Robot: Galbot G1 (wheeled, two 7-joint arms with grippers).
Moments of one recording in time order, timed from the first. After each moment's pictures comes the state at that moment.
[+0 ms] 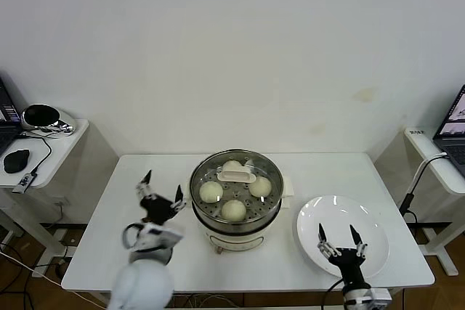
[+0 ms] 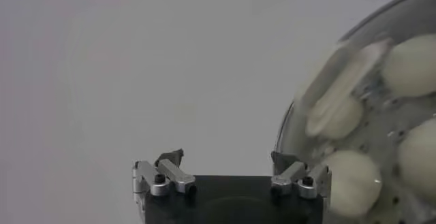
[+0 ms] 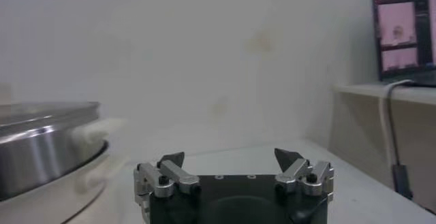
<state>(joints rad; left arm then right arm) 1.30 -1.41 -0.35 -2.16 0.65 0.58 0.05 -1.61 1.46 0.66 1.91 0.27 0.12 -0.08</state>
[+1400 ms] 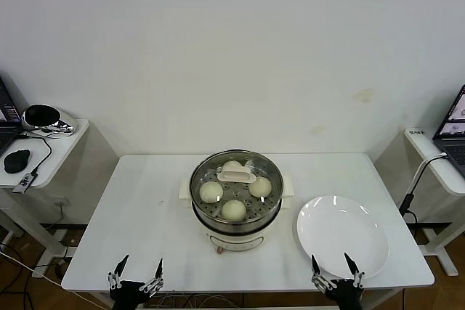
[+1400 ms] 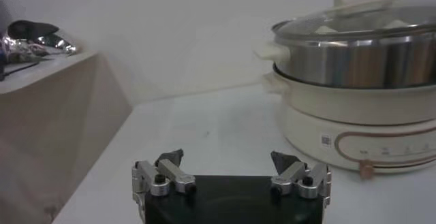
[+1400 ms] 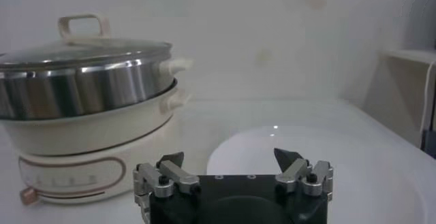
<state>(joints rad) 1.86 -1.43 -0.61 -2.15 0.00 0.12 0.01 -1.84 1.45 0.63 2.08 0.18 0.04 -0.05</state>
